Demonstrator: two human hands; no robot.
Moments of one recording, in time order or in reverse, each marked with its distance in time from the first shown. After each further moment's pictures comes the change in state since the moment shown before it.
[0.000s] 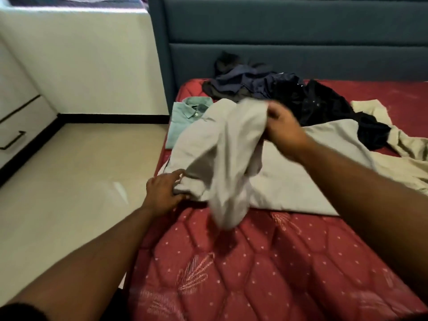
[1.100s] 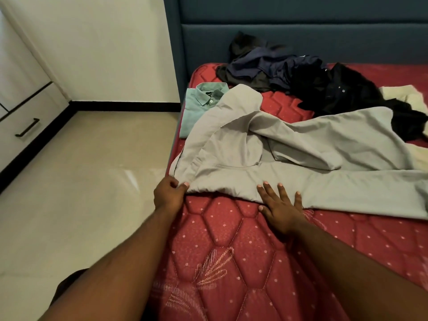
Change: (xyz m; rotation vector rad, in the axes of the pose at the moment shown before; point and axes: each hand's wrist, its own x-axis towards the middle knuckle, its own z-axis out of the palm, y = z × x) left_hand -0.013 -0.017 0.036 -0.553 0.288 -0.640; right_hand -0.101 0.192 0.050 -1.138 -0.436 0.303
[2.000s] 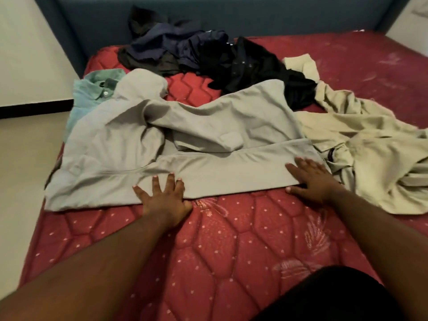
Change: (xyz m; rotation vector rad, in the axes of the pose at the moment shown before) left_hand -0.130 0.104 0.165 1.152 -0.571 0.562; right_hand -0.094 0.311 -0.051 -0.085 -0.001 0.268
